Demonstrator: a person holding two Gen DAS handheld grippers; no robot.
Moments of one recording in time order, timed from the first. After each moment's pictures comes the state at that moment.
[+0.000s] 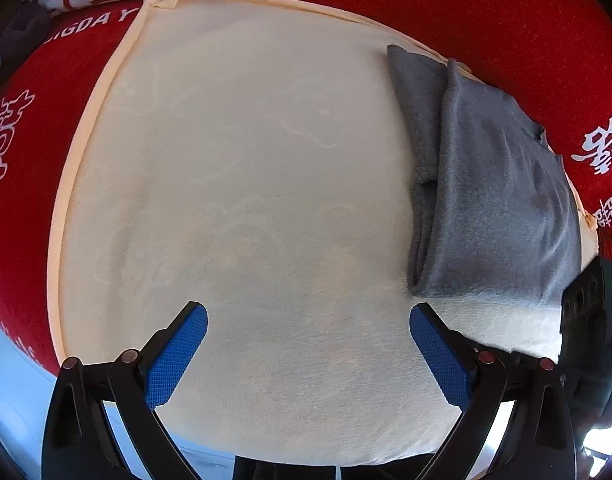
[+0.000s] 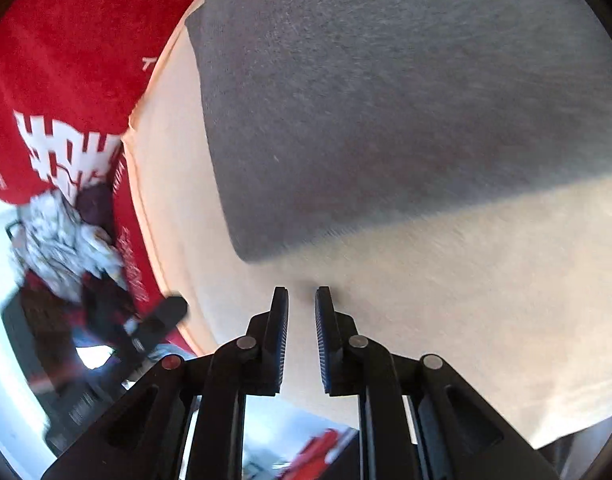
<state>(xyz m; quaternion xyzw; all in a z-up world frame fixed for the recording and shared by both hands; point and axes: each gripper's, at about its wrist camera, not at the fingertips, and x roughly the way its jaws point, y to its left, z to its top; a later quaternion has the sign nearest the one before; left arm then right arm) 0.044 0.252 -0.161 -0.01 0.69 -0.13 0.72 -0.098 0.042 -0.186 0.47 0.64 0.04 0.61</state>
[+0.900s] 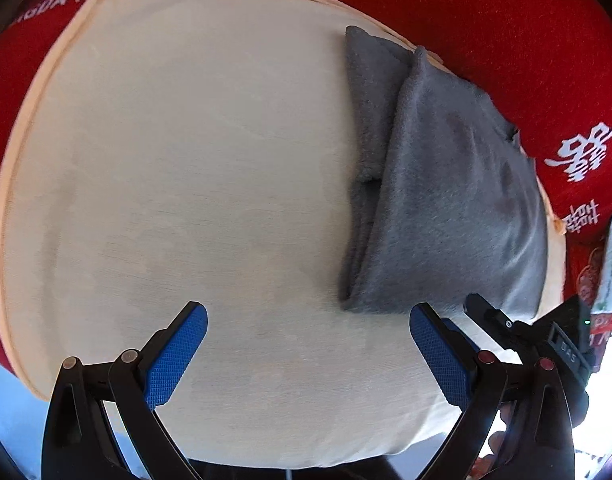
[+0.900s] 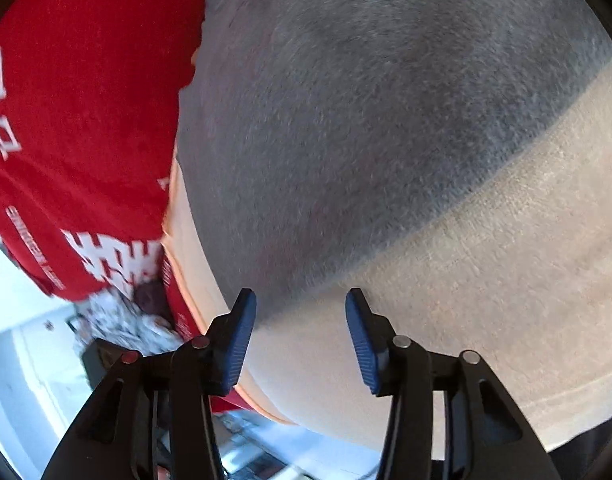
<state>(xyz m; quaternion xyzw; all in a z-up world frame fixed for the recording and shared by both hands) 0.053 0.223 -0.172 -0.07 0.71 -0.17 0.68 -0.136 -0.035 -0.198 0.63 0.49 -0.02 0.60</state>
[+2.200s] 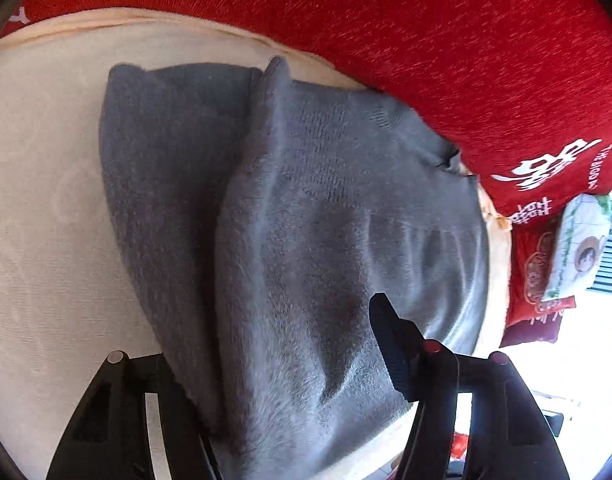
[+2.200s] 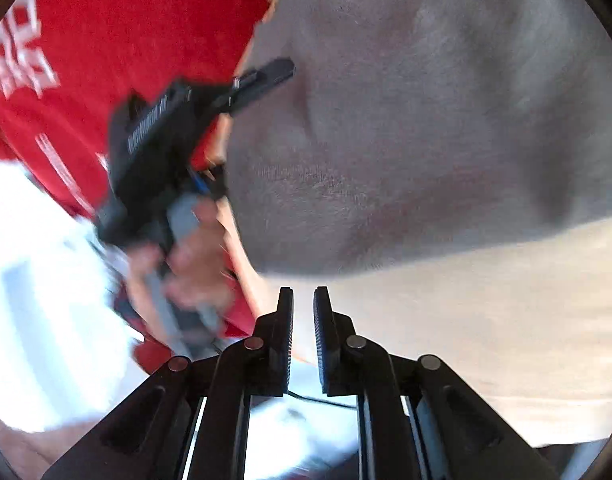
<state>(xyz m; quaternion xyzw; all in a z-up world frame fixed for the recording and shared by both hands) 0.155 0.076 -0.194 -0.09 0.73 -0.30 0.61 -0.098 -0.045 -0.148 0.53 0.59 0.12 0.60</state>
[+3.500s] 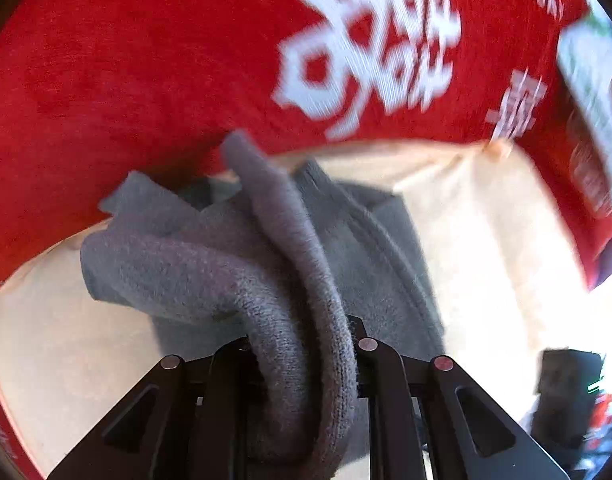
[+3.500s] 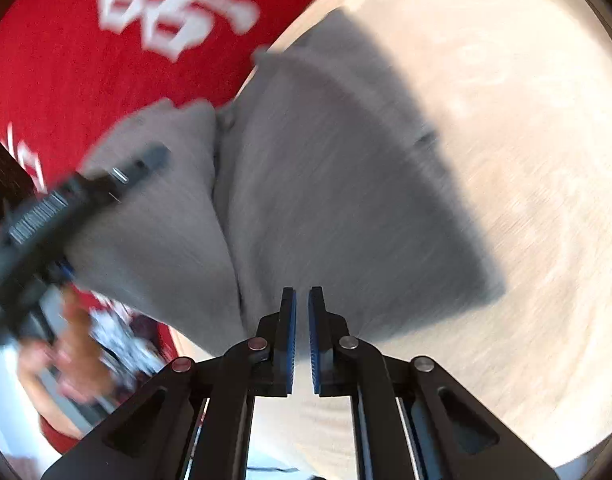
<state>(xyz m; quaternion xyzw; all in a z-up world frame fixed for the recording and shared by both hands) 0.025 -0.200 -0.109 0.19 0.58 -0.33 0.72 -0.207 -0.259 -0.177 0.60 0.46 -0.04 0.66</state>
